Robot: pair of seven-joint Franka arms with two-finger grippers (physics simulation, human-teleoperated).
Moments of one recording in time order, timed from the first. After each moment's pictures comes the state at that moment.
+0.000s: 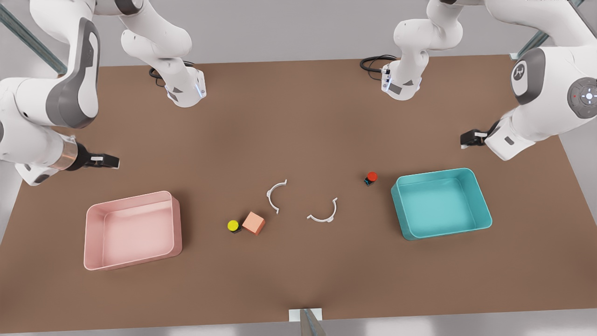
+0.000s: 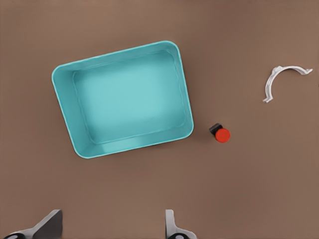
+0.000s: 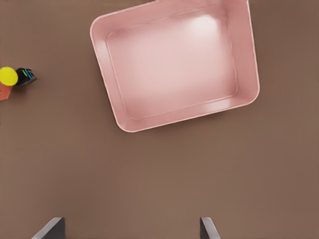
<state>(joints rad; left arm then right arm) -0.07 0.14 0.03 -1.42 0.02 1.39 0.08 -0.01 0.14 -0.07 -1.52 0.00 1.47 -0.01</state>
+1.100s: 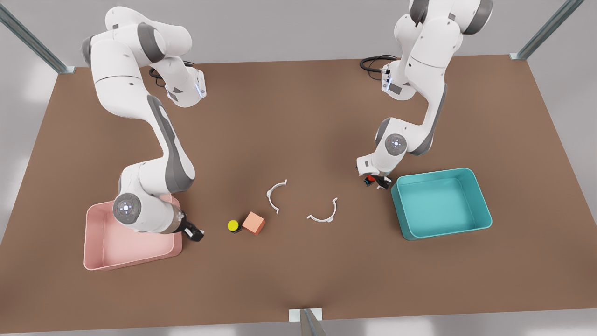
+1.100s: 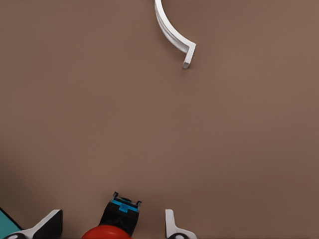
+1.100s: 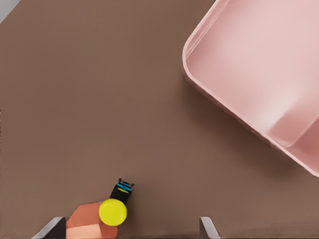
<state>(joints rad) -0.44 0.38 0.01 -2.27 -0.06 2.67 0.33 0.13 0.62 0.11 -1.36 0.08 1.92 0.95</state>
